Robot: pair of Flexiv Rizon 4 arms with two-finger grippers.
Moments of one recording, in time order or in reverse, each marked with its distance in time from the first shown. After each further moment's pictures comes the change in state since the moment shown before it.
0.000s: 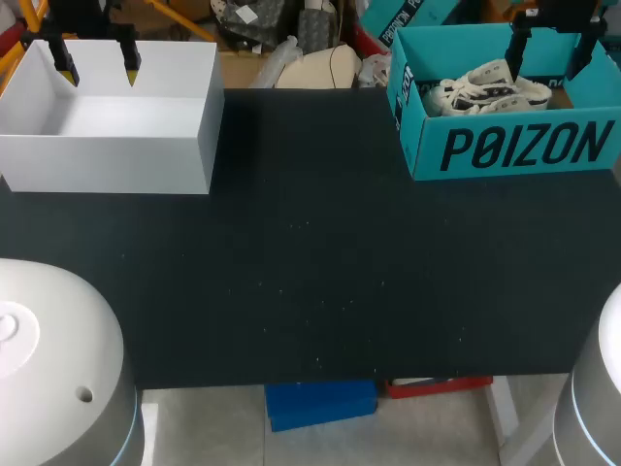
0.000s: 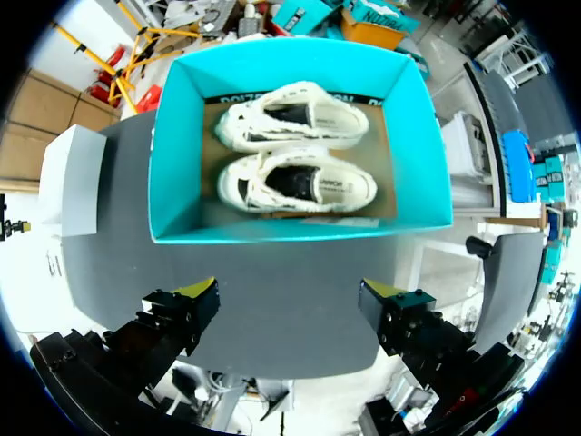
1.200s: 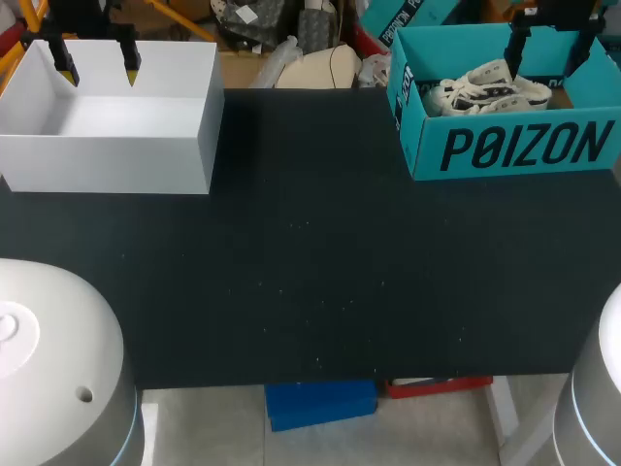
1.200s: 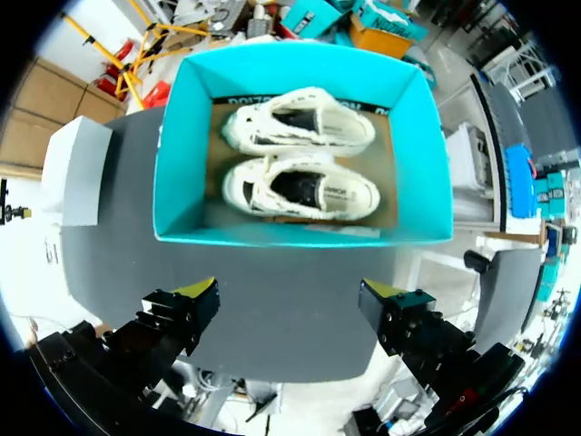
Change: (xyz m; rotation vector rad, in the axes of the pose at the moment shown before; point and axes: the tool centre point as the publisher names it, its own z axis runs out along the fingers) left arm 0.000 0.000 0.000 0.000 0.000 0.000; right arm 0.004 0.007 -0.004 -0.026 0.002 -0.095
